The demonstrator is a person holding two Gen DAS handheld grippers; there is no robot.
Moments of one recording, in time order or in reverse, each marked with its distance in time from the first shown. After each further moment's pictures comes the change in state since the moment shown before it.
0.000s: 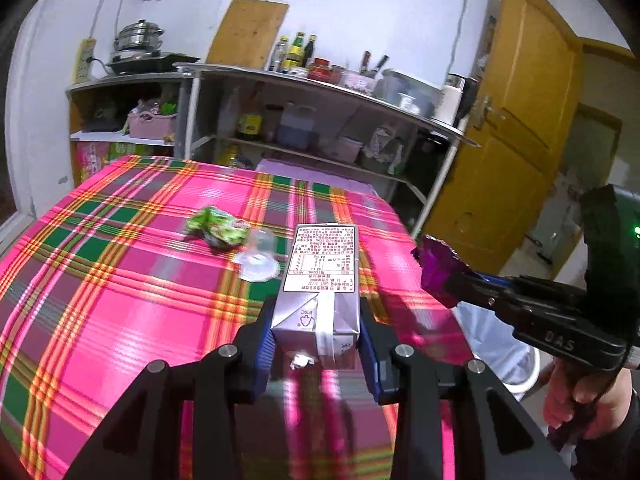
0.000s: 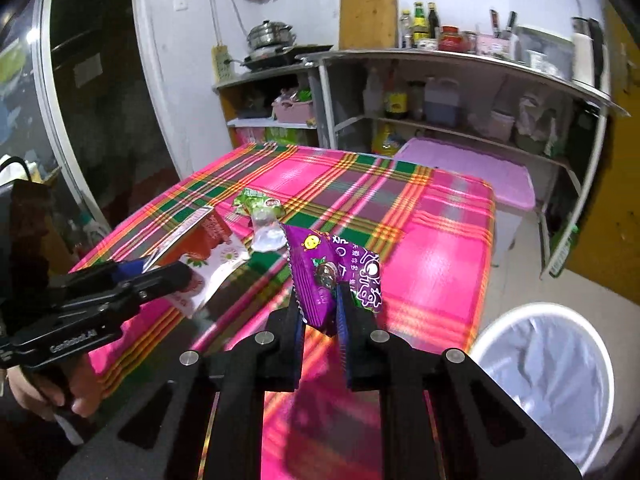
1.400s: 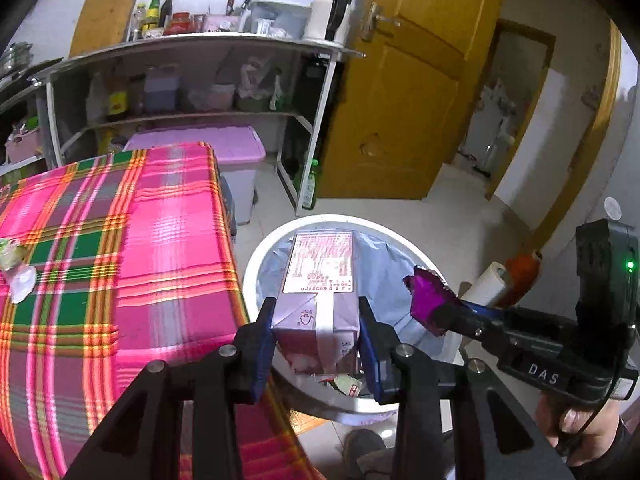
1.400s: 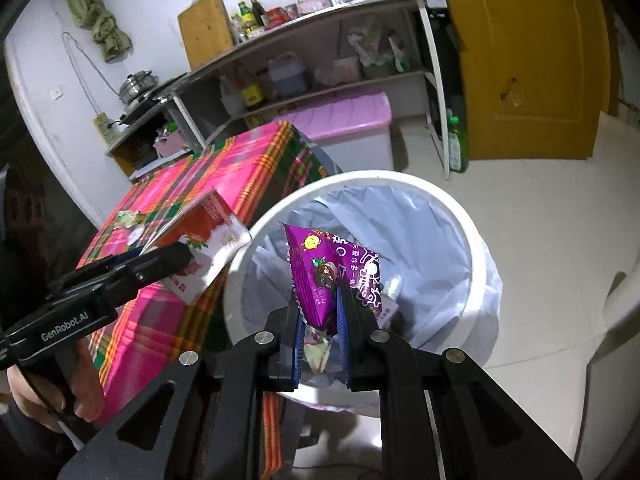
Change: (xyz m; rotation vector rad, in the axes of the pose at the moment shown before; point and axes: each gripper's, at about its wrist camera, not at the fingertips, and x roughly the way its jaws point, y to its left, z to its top) left arm 0.100 -0.209 -0.018 0.229 0.228 -0.227; right arm -0.097 -0.165 -0.109 0.429 0.018 -0.195
